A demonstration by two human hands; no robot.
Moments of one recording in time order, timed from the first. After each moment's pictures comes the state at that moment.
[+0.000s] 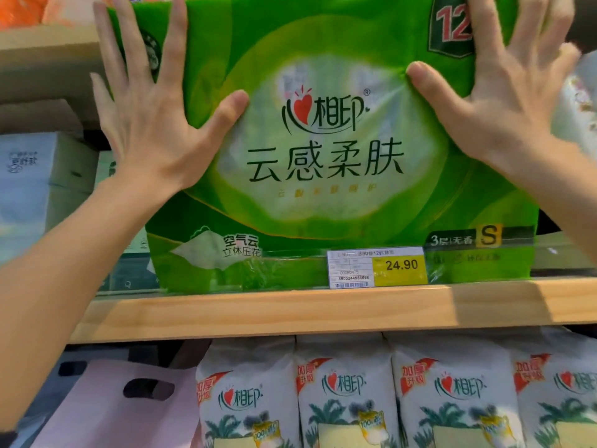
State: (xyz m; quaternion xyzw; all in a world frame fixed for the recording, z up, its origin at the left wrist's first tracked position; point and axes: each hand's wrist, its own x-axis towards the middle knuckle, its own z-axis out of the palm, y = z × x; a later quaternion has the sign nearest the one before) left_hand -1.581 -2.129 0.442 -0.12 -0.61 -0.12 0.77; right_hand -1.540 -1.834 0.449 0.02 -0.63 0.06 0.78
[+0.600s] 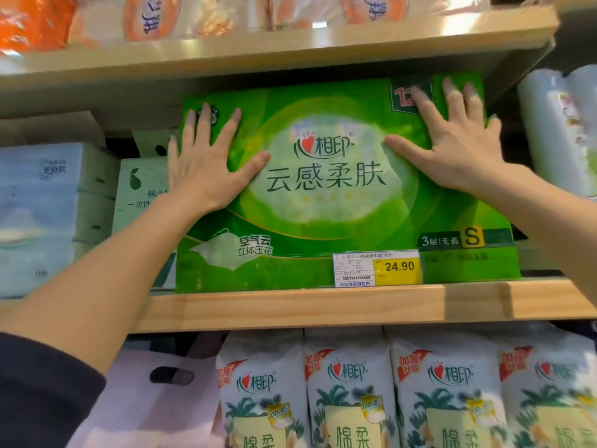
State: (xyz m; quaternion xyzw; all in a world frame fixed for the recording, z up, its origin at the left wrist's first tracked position) left_hand -1.627 -2.134 0.447 -0.11 -0.78 -0.08 0.61; right_hand -1.576 -1.820 0.455 0.00 -0.80 0.01 0.60
